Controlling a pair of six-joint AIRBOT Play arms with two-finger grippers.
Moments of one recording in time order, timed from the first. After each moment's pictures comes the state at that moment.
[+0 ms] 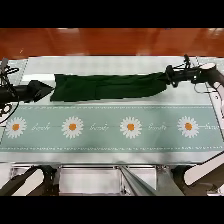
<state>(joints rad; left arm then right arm) 0.33 -1.04 0.85 0.67 -1.10 -1.17 -0.26 -1.87 1.51 -0.65 1.15 1.30</state>
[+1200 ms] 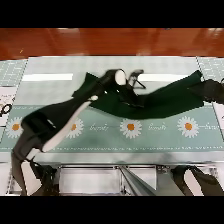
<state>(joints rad) -0.77 -2.01 1.85 0.98 -1.16 -1.63 -0.33 -0.73 0.99 -0.82 1.32 1.32</state>
